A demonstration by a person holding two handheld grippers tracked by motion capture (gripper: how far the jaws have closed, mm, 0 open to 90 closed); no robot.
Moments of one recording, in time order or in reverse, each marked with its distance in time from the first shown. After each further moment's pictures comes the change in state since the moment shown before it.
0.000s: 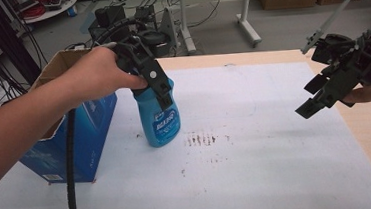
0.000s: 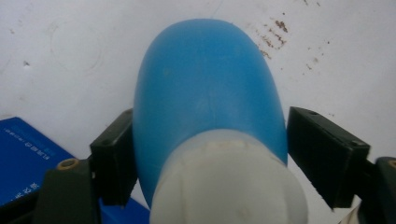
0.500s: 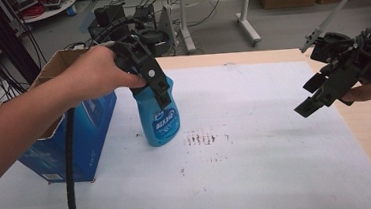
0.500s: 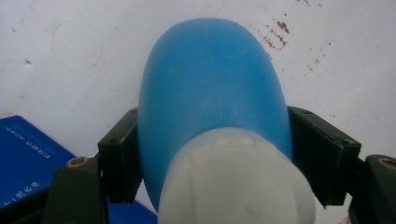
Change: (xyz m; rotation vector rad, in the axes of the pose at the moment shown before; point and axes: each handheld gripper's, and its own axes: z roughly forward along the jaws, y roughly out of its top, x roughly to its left) left arm 0.002 -0.001 0.000 -0.002 0.001 -0.013; right arm 0.000 0.001 0.000 0.000 0.002 -0.002
